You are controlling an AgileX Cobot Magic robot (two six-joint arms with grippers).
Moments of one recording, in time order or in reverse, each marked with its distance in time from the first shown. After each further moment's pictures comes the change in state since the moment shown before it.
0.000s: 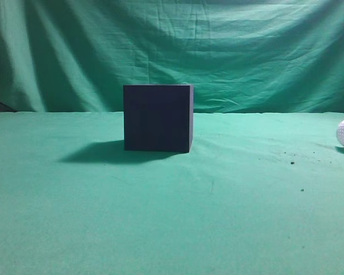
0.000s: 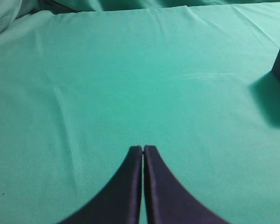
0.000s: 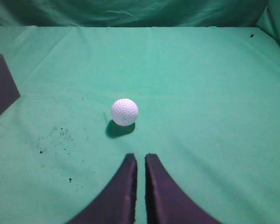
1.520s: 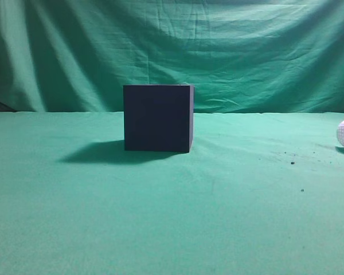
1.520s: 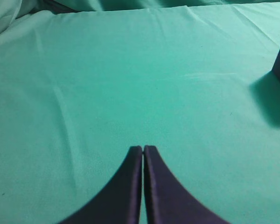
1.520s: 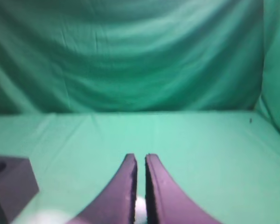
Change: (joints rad) left arm 0.000 0.000 0.000 0.000 0.000 0.000; right arm 0.000 0.117 -0.130 0.035 -0.285 0.004
